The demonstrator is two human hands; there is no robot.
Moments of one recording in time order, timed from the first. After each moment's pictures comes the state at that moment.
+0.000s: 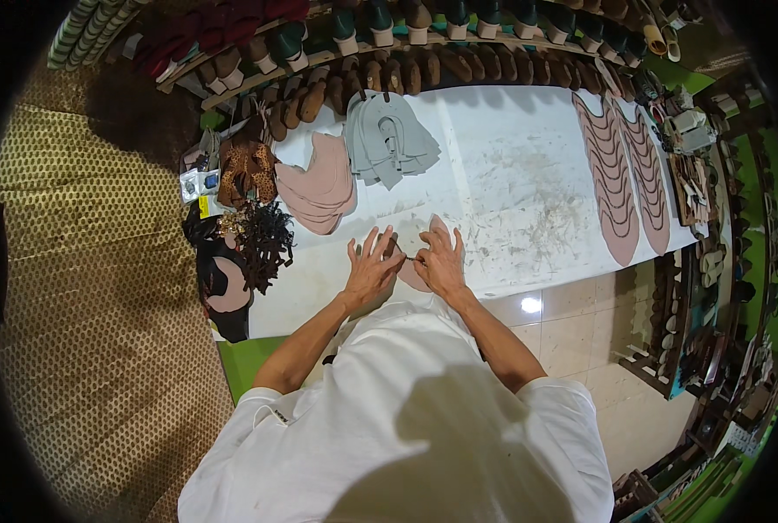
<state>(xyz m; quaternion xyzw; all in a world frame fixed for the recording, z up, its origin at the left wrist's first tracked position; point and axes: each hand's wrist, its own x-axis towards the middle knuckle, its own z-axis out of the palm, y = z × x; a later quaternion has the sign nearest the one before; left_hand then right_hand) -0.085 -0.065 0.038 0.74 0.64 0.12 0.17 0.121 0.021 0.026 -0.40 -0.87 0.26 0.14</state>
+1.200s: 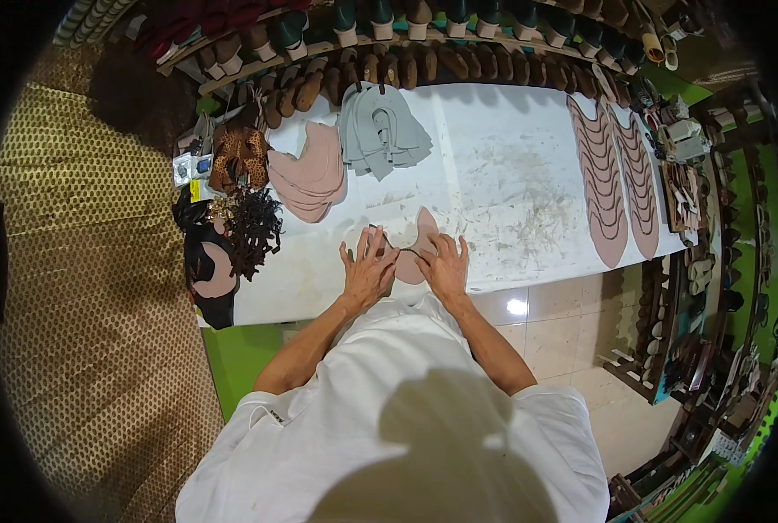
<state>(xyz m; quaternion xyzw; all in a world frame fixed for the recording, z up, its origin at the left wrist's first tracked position) -0.047 -0.085 0.025 0.70 0.70 0.08 0.13 0.155 0.003 0.016 -0.45 -0.86 0.19 0.17</state>
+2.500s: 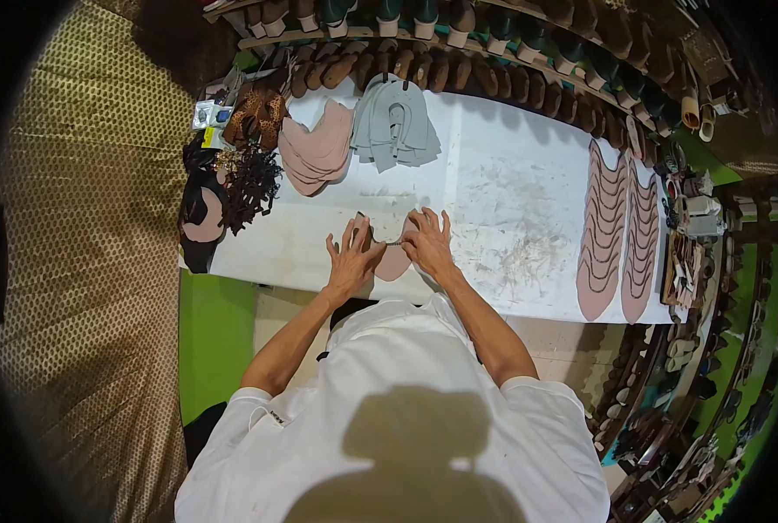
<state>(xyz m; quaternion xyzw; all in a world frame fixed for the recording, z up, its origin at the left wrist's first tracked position) 0.003 -0.082 0.029 0.60 0.79 0.10 0.10 0.163 0.091 0.022 -0.26 -0.92 0.28 0.08</state>
